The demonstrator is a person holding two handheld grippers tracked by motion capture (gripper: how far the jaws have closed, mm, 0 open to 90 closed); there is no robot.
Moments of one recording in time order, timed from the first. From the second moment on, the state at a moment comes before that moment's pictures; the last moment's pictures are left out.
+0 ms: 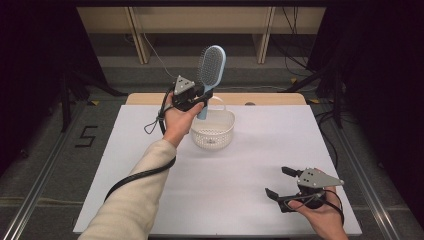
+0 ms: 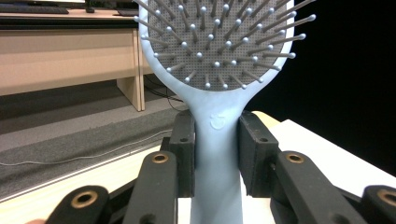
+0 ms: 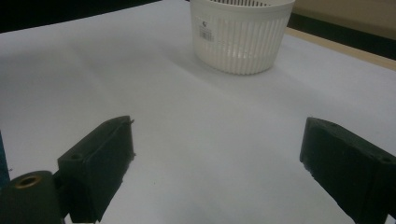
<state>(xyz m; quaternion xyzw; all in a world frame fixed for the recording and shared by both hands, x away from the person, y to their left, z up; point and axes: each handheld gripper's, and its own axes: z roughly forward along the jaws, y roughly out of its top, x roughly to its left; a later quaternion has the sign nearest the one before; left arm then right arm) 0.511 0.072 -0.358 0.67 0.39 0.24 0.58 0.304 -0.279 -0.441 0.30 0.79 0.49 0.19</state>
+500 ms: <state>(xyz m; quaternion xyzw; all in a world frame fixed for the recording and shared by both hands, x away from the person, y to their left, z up) 0.514 0.069 -0.360 0.68 0.39 0.24 0.58 0.304 -0.279 -0.441 0.30 0.79 0.49 0.19</state>
